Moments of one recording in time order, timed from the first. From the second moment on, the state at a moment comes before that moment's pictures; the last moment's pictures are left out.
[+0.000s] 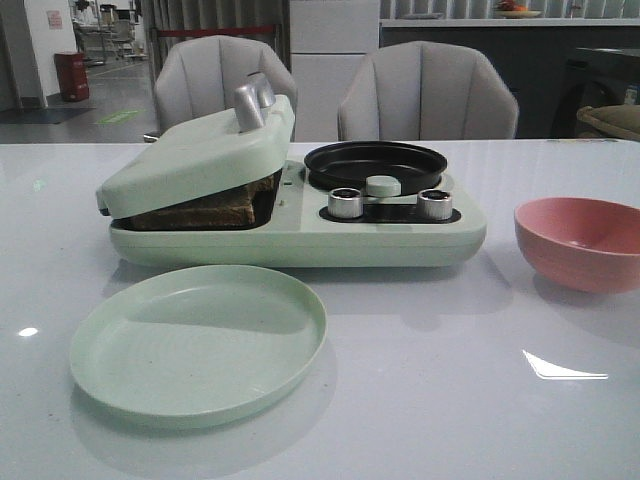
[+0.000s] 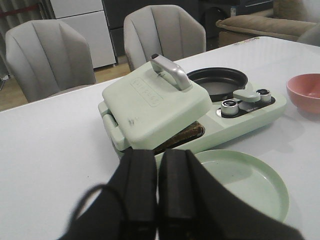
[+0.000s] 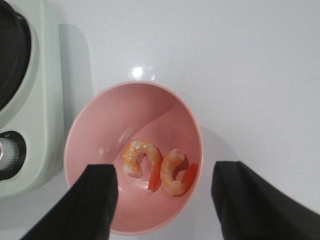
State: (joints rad) left arm -0.28 0.19 -0.33 -0.43 0.39 0.54; right arm -0.23 1.50 -1.01 0.58 0.54 -0.30
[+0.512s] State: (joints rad) left arm -0.28 0.19 -0.33 -0.43 0.39 0.54; right arm -0.23 1.75 -1.05 0.59 0.45 -0.31
